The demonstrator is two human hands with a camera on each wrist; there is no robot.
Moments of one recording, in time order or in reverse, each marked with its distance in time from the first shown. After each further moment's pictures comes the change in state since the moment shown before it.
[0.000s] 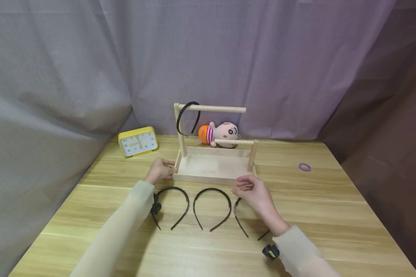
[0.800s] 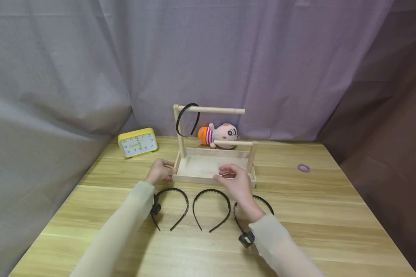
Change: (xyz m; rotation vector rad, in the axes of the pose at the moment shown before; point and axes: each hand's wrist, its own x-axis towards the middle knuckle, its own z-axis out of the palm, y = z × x) left_hand -0.001 0.001 0.001 0.009 -0.002 0.023; right_hand 0.030 -0.033 0.038 0.095 0.120 -0.011
